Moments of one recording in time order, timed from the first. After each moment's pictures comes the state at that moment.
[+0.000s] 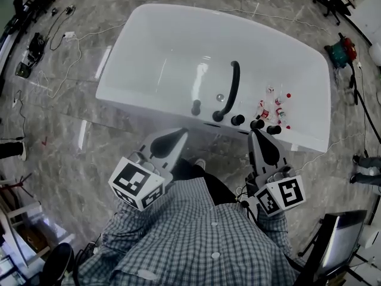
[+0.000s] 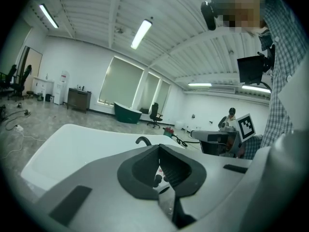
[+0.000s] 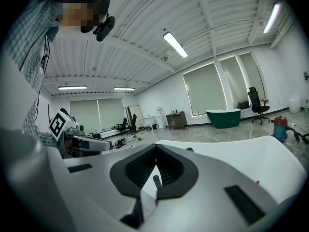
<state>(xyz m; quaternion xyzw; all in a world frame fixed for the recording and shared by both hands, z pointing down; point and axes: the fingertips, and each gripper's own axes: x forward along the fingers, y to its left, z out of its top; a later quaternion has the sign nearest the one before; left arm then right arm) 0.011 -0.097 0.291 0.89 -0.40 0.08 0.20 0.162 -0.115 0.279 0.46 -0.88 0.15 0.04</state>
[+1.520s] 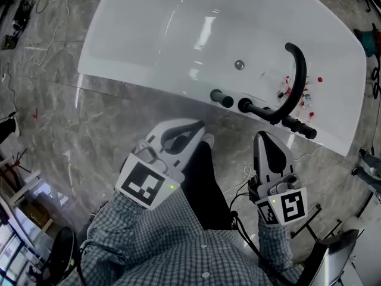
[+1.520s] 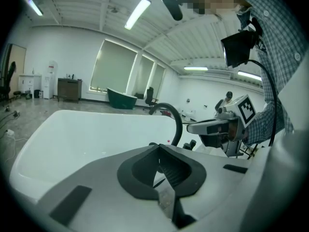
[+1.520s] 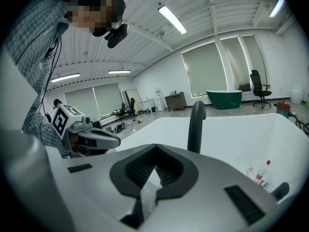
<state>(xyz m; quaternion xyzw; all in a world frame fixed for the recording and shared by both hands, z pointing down) -0.038 -0.183 0.476 0.90 -0.33 0.18 0.20 0.077 -0.189 0.467 0.44 -0.86 0.22 0.13</state>
